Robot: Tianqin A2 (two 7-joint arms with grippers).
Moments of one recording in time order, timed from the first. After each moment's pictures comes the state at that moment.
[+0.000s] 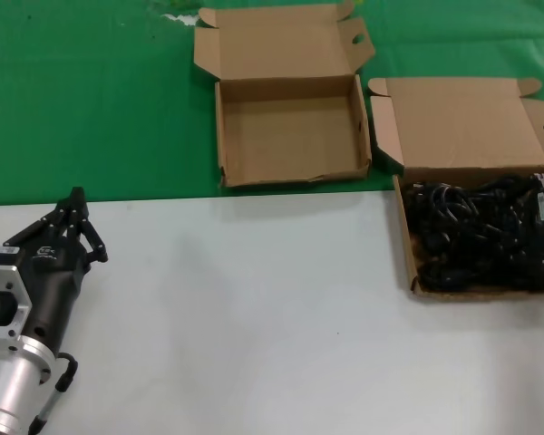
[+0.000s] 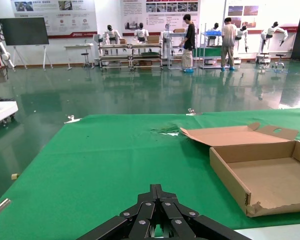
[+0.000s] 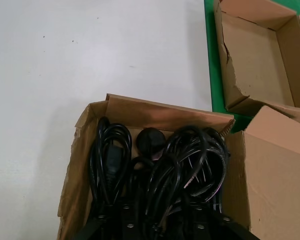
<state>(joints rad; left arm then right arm) 0.00 -0.30 1.60 -1.60 -1.80 0.00 0.00 1.06 0.65 -2.14 0.71 1.33 -1.13 -0.49</state>
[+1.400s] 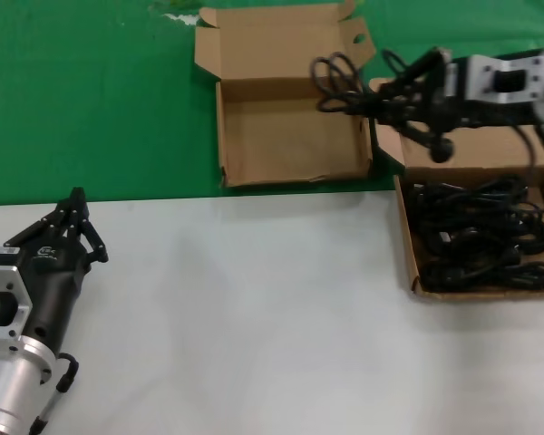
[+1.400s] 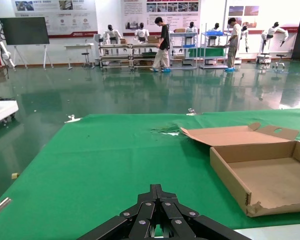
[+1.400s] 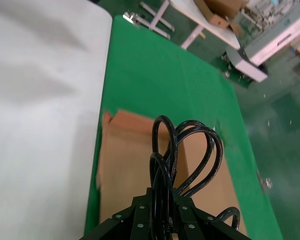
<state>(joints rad) 0.00 -0.30 1.60 -1.60 -1.80 0.00 0.00 1.17 0.48 -2.09 0.86 1.39 -1.06 -0.33</state>
